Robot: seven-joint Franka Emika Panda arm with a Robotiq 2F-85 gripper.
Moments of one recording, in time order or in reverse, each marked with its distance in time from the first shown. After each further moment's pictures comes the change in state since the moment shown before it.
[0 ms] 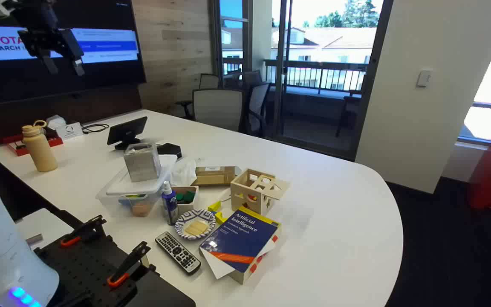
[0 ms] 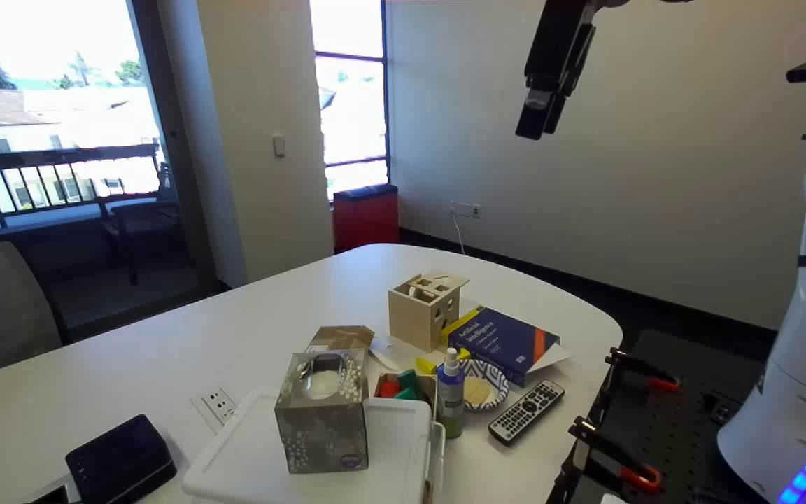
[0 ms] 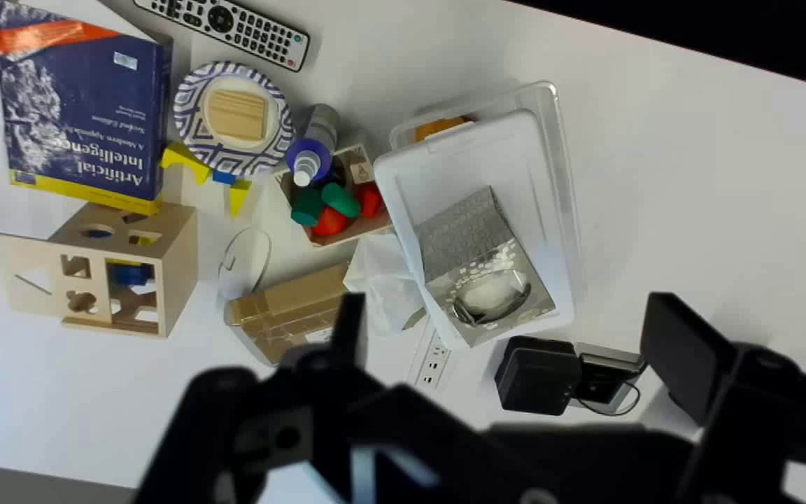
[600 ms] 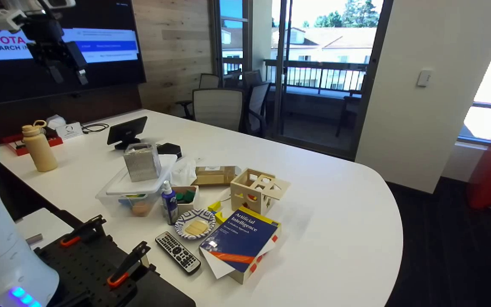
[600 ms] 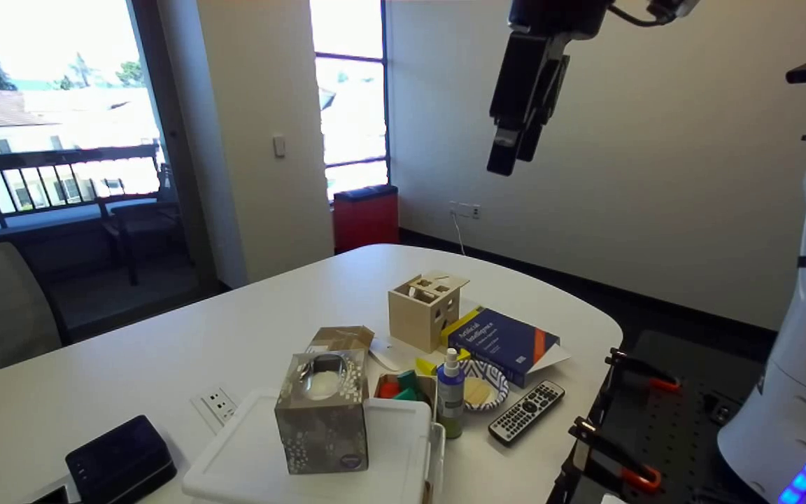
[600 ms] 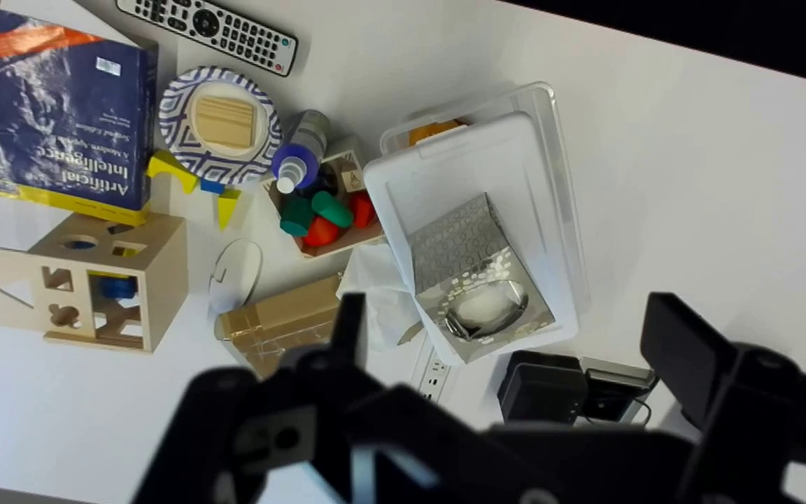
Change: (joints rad) arm -0.004 0.104 0.067 0.001 0.012 0.079 0.057
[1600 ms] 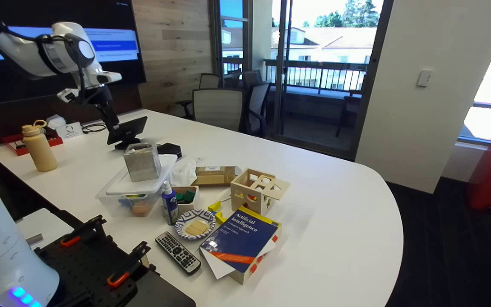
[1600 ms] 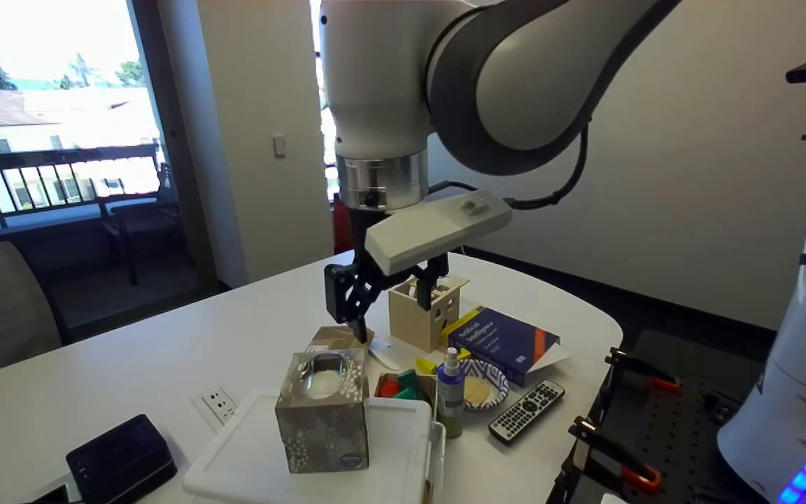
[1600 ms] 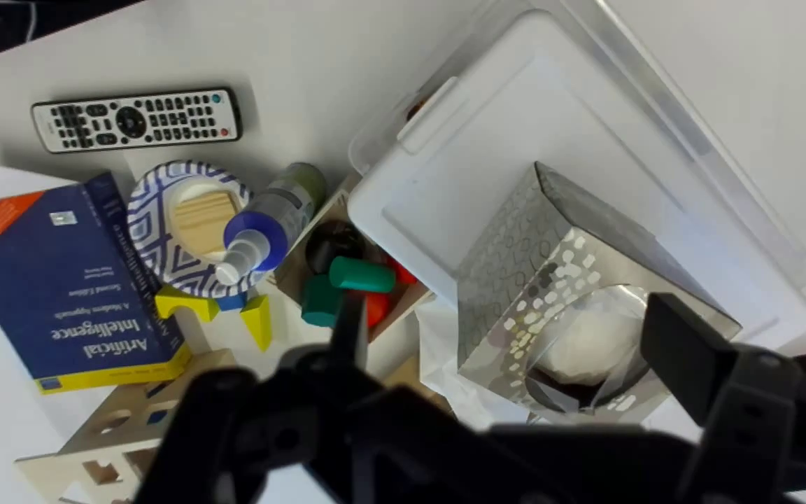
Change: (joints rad) arm -0.141 0.794 0.218 0.190 -0.383 0.382 0.828
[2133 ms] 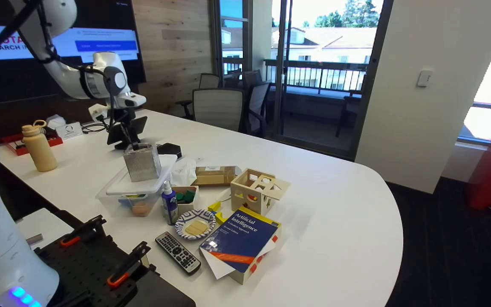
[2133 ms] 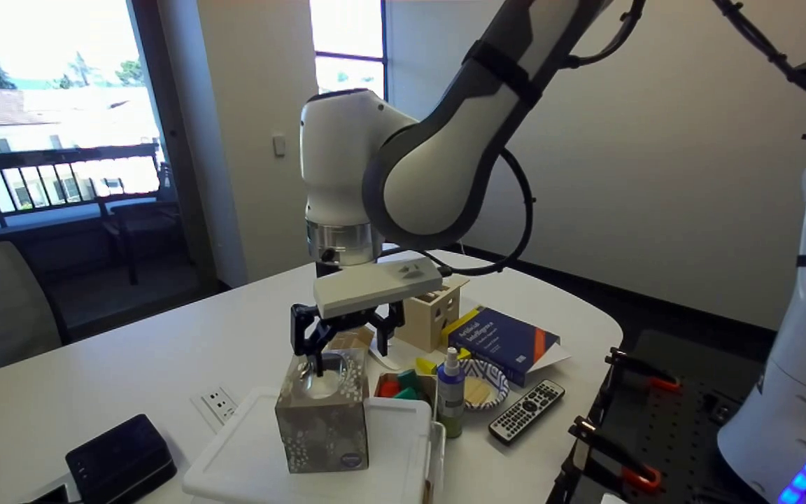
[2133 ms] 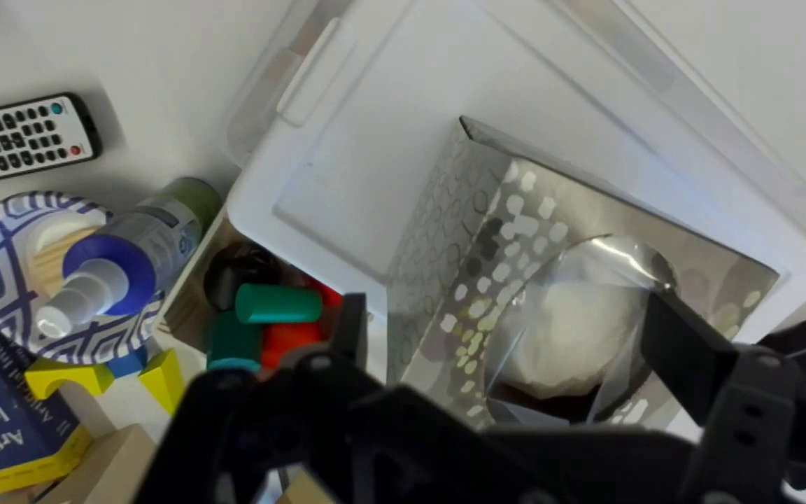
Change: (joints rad) arm 0.149 0.310 -0.247 0.133 0.011 0.219 0.021
